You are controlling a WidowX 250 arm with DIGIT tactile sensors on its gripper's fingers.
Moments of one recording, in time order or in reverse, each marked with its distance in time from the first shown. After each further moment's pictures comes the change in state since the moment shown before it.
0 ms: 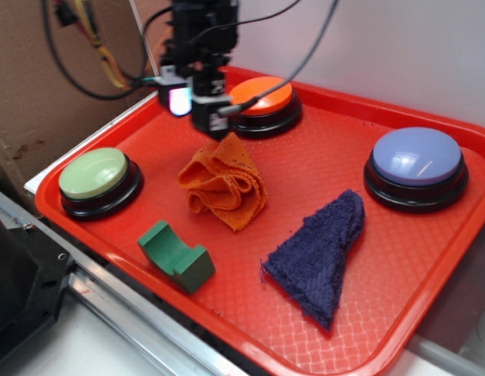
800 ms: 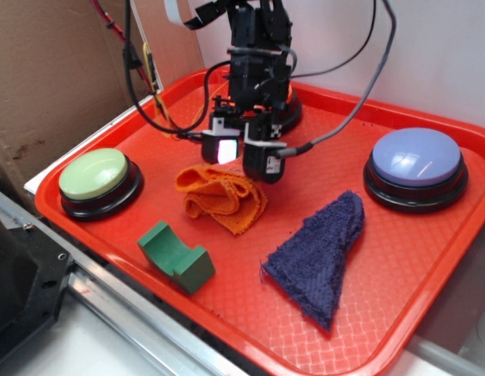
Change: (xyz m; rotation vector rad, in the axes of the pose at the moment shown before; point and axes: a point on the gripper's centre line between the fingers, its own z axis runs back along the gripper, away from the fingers) arm 0.017 -0.015 -0.055 -0.171 0.218 0.121
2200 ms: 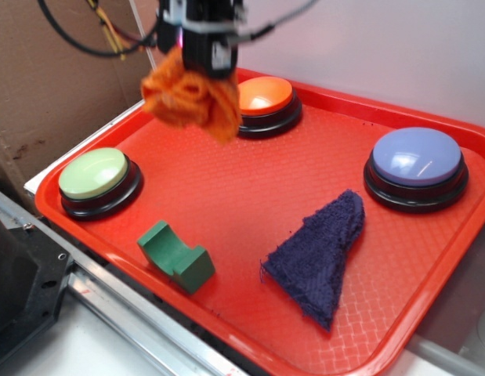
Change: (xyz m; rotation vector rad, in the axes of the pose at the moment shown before) arm -0.114 -0.088 0.111 0.242 -0.190 -0.010
